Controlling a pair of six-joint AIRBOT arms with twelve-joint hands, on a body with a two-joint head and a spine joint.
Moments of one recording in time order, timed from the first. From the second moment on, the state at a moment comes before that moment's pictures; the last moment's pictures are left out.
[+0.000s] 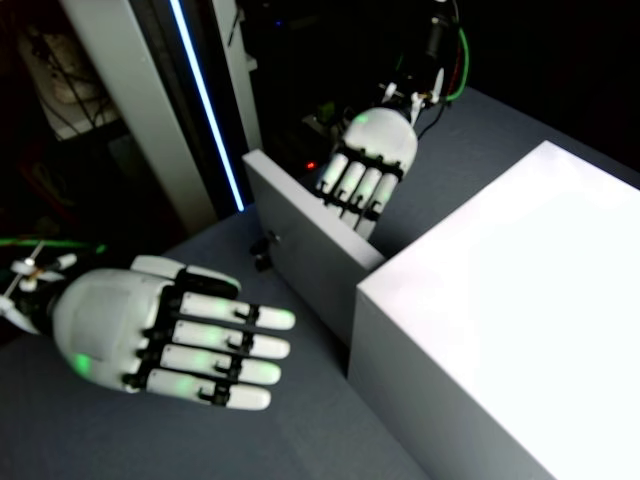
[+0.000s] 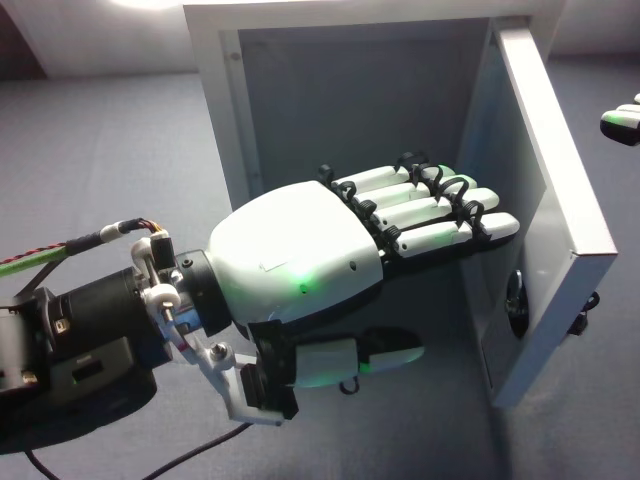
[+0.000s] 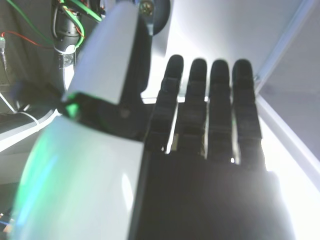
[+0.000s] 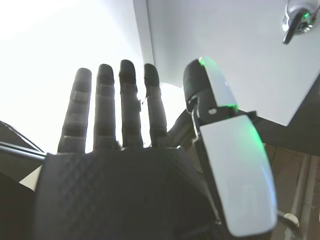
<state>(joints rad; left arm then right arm) 0.62 -1.16 1.03 0.34 -0.89 0.72 -1.15 -0.95 1.18 0.16 1.42 -0.41</state>
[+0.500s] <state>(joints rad) 0.57 -1.20 1.05 0.37 -0.88 0.72 -1.15 -0.95 1.19 0.16 1.42 -0.41</state>
